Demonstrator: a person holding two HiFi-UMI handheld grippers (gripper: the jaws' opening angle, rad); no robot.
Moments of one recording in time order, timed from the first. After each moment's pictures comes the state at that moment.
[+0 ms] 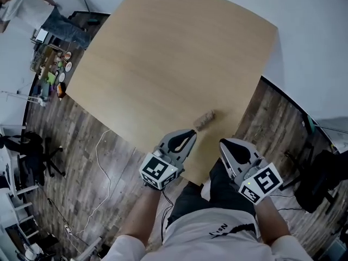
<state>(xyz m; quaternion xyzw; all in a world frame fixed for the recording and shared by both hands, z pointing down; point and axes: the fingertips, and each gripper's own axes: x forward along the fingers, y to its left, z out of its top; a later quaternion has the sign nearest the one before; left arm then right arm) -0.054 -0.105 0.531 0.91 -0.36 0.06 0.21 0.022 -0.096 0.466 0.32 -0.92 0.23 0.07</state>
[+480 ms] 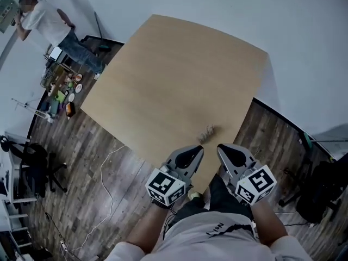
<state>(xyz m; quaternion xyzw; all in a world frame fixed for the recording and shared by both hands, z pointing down) -0.046 -0.070 0.426 0.90 -0.38 0.01 0.21 0.008 -0.078 0.405 0.34 -0.92 0.18 0.06</state>
